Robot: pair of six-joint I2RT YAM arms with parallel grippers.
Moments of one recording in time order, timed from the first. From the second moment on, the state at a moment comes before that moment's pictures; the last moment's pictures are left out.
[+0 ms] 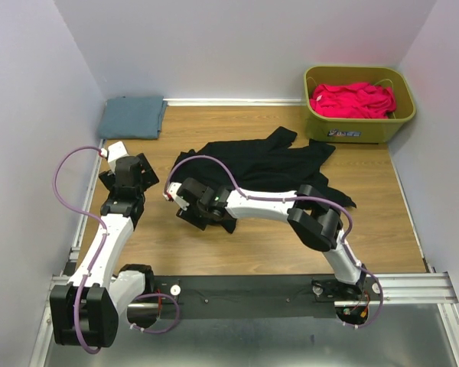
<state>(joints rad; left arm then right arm) -0.05 0.98 0.64 -0.21 -0.40 -0.38 1.14 2.15 1.60 -0.40 0.07 -0.10</state>
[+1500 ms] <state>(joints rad) -0.17 1.05 0.65 -0.16 -0.14 -0.43 0.77 1.87 1.39 -0.57 -0.05 0.05</state>
